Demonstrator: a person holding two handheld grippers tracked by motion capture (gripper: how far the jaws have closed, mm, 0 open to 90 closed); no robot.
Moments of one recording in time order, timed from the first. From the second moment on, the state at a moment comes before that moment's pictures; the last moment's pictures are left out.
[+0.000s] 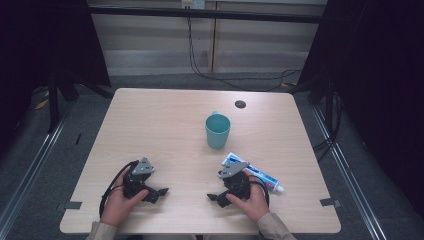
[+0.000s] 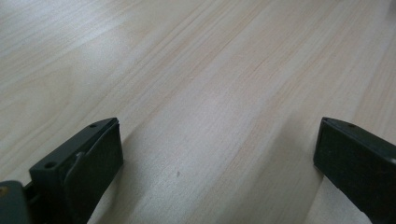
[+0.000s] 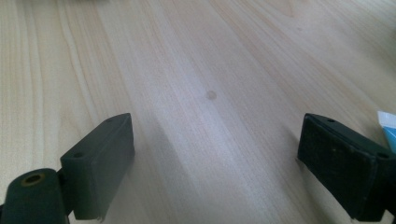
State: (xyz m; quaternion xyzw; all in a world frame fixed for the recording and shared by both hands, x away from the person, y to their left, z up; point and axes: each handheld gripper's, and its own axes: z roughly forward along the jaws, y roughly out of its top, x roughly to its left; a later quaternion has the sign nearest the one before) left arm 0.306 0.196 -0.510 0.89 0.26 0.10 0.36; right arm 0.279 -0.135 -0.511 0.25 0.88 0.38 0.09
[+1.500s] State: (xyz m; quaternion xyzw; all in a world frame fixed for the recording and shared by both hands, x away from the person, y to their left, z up) left arm 0.306 0.196 -0.510 0.89 0.26 0.10 0.36; right arm 0.331 -0.174 -0.459 0.29 0.92 0.25 0.05
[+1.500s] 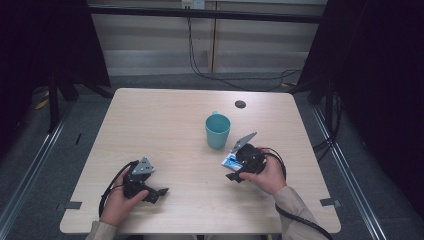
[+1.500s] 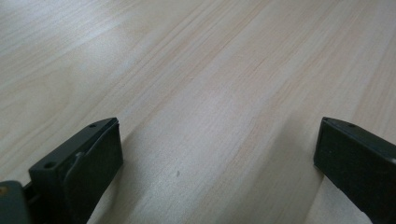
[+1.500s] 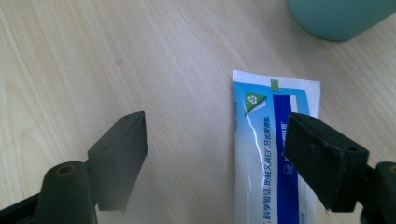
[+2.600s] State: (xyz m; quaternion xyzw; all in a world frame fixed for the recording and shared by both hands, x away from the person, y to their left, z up) left arm 0.306 0.196 -0.510 0.89 0.27 0.10 0.37; right arm 0.353 -0.190 -0.471 0.33 0.93 0.16 0.02
